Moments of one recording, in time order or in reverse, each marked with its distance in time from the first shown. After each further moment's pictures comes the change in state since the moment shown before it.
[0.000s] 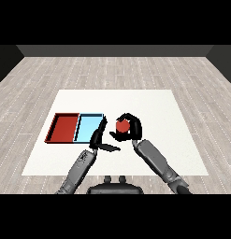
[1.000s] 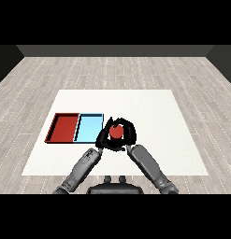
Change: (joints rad) left arm -0.089 0.000 -0.099 0.113 0.136 0.059 -0.027; right arm 0.083 0.159 -0.026 -0.025 0.125 0.098 -0.006
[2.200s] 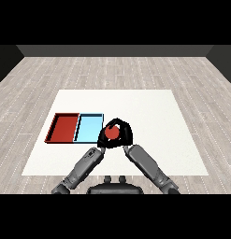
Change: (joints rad) left arm -0.054 0.008 -0.066 0.066 0.139 0.231 -0.054; right arm -0.044 -0.012 0.070 0.012 -0.029 -0.067 0.005
